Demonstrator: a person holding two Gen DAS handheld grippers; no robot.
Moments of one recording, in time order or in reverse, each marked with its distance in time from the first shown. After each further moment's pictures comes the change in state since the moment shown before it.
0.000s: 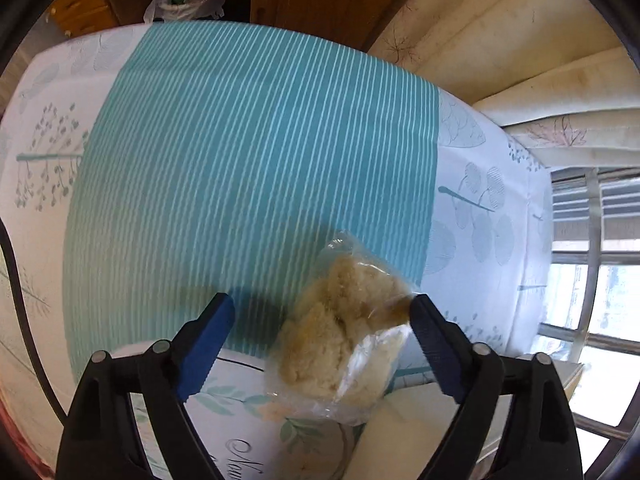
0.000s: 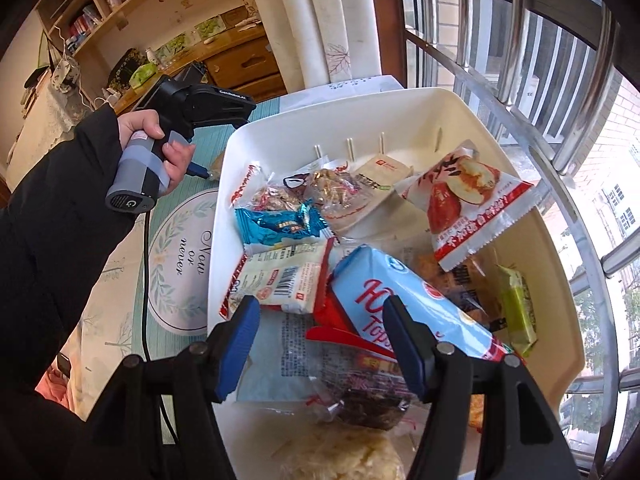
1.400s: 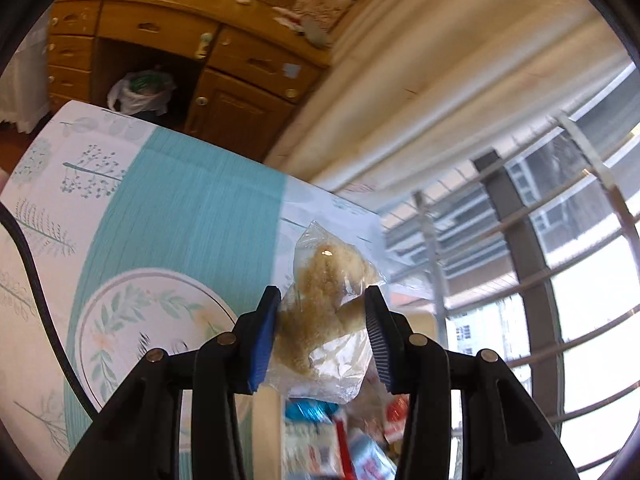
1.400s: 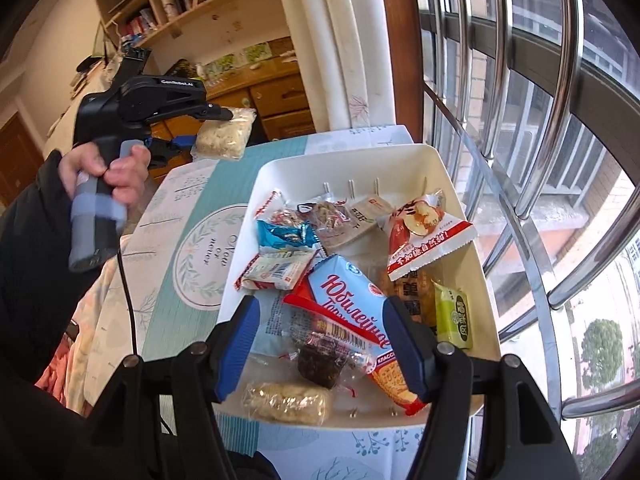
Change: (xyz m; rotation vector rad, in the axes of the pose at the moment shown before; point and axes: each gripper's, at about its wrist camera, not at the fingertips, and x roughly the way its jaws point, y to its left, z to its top) left arm -0.168 0.002 -0.141 0.087 -0.420 -0.386; right arm -0.083 -0.031 -0.018 -0.155 -0.124 0.104
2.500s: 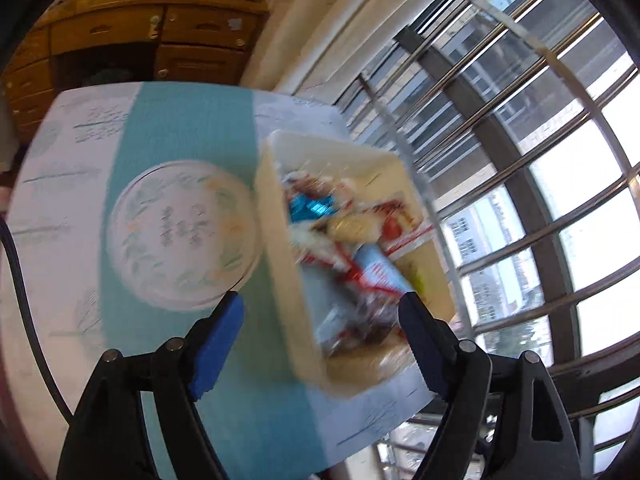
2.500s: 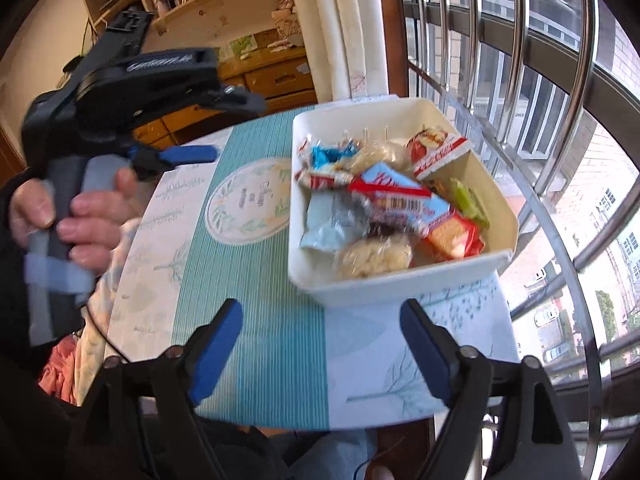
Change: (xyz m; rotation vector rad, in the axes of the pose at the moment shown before) left arm -0.103 0.009 -0.135 0.261 0.220 0.006; right arm -0.053 0.094 -0.098 0.086 0.040 -0.081
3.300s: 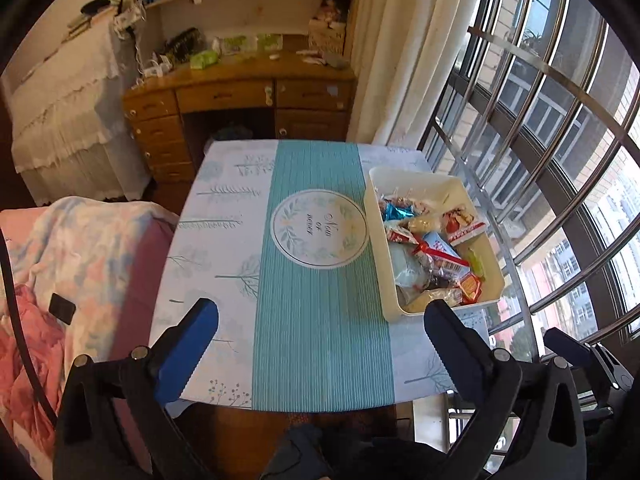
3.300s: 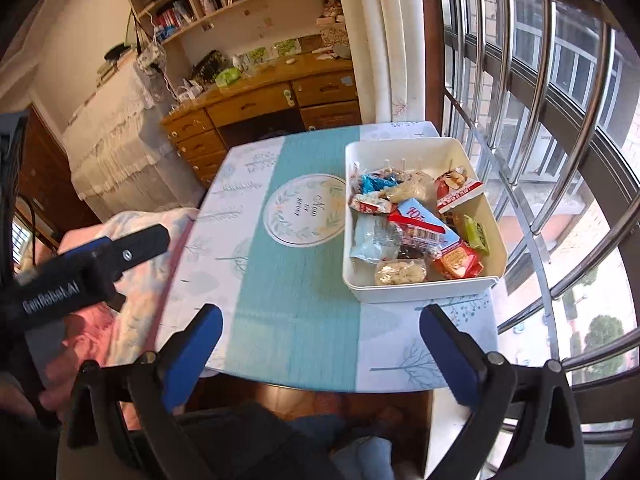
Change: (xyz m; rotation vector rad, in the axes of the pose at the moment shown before) left arm -0.191 -0.064 -0.113 0.003 -0.233 0.455; right arm -0.112 0.024 0.032 -0.069 -0.002 0.107
